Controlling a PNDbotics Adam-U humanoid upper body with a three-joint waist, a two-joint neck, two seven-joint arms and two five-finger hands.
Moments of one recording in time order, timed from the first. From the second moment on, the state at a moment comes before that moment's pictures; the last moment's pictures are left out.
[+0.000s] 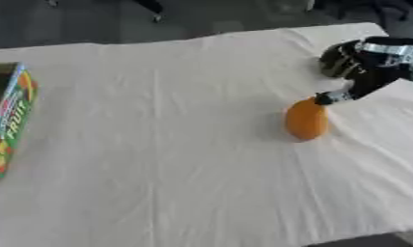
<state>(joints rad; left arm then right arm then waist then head) -0.51 0.83 -0.07 -1.65 0.00 0.24 0.02 -0.46 -1.01 0.21 -1.64 0.01 0.40 0.40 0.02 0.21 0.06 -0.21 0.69</state>
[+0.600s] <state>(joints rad) -0.51 0.83 -0.07 -1.64 0.00 0.24 0.01 -0.48 -0.95 0.26 -1.57 0.11 0.39 0.43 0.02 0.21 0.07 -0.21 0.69</state>
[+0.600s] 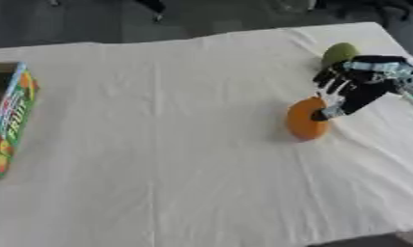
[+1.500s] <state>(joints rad) -0.51 0.83 -0.07 -1.64 0.00 0.24 0.00 -0.51 -0.92 0.30 -1.49 0.21 0.40 0.47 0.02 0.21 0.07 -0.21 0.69</state>
